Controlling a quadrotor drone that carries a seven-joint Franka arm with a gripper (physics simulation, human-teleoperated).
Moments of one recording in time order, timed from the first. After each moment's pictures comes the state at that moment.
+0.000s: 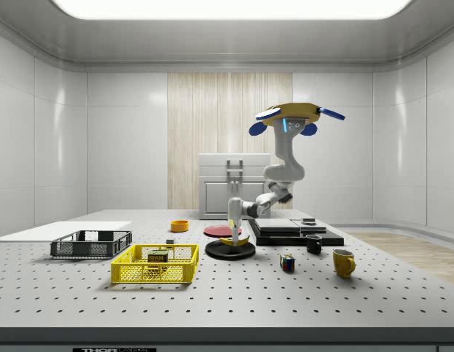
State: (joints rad) arm -1.18 -1.29 0.81 -2.60 -2.38 1.67 1.56
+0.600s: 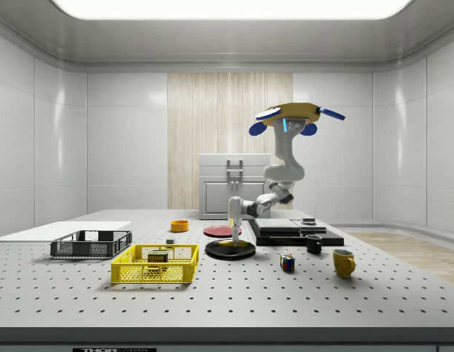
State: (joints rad) arm -1.15 -1.28 0.83 -2.63 -2.36 1.63 1.56
